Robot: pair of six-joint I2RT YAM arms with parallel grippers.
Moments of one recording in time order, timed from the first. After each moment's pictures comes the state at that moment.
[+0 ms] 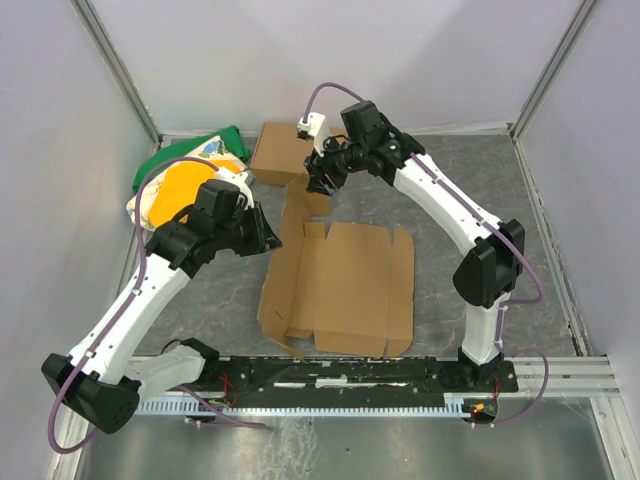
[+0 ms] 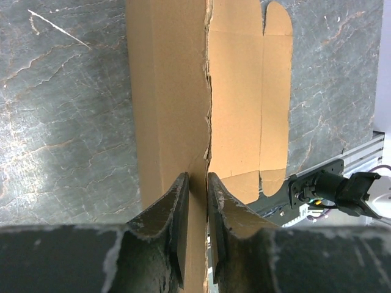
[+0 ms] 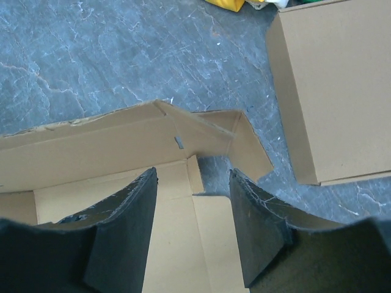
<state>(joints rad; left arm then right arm) -0.48 1.07 1.15 -0.83 0.17 -0.57 0.61 1.92 1.95 -0.68 -0.52 -0.37</state>
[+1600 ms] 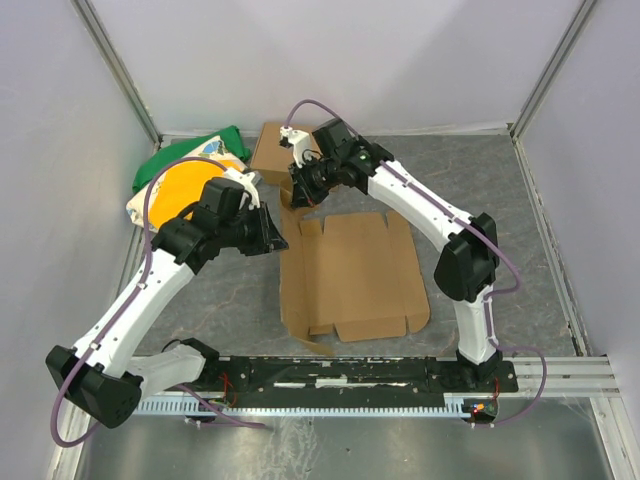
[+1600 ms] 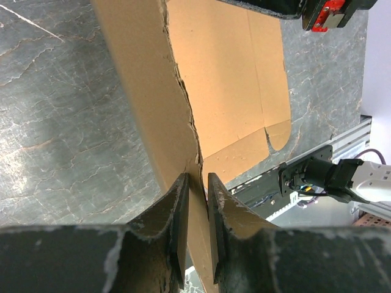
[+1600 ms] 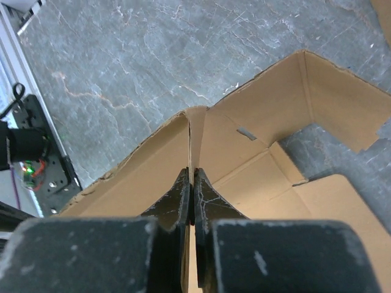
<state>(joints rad) -0.48 1.10 1.15 -0.82 0.24 -0.58 0.69 2.06 2.03 -0.73 -0.50 -0.02</state>
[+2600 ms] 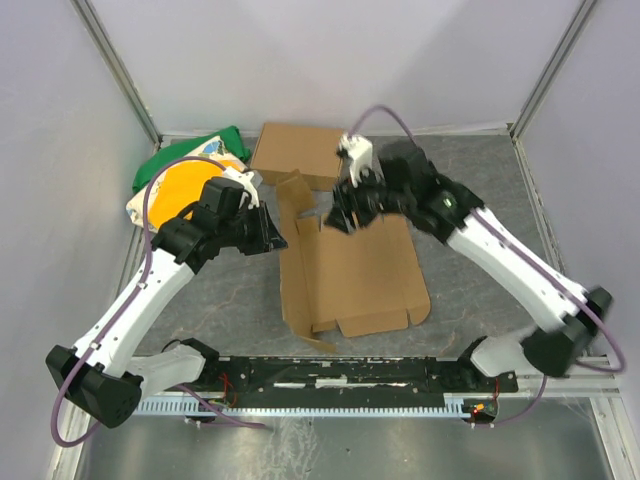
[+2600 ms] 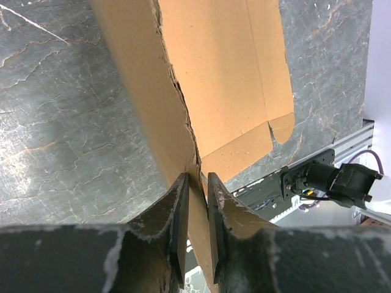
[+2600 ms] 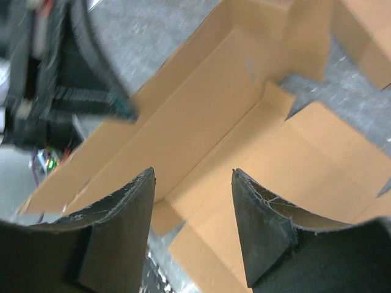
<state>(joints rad) -0.48 1.10 1.15 -0.81 0.23 -0.58 0.70 1.49 1.59 -0.63 -0.34 0.10</state>
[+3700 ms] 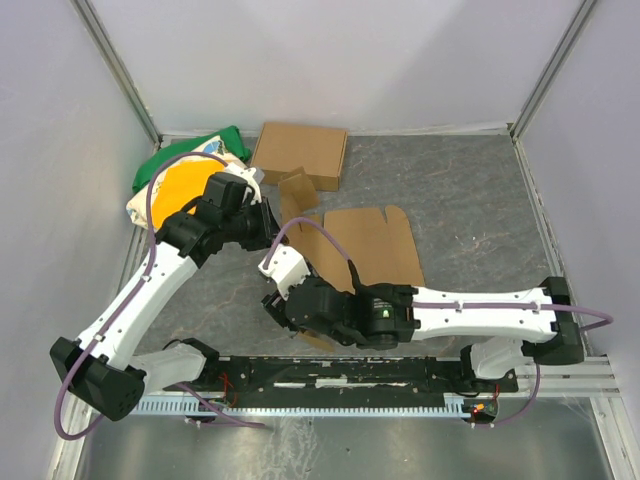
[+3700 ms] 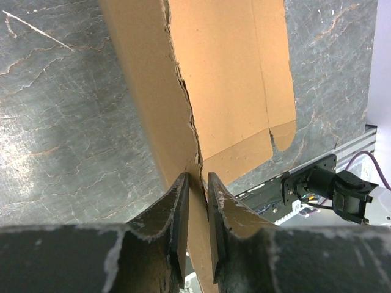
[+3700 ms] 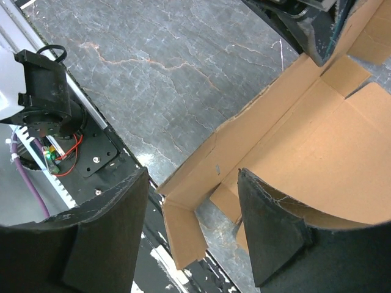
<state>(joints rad) -0.48 1.14 1.18 -0.82 0.21 -0.58 1.52 1.46 1.42 -0.56 0.56 0.34</state>
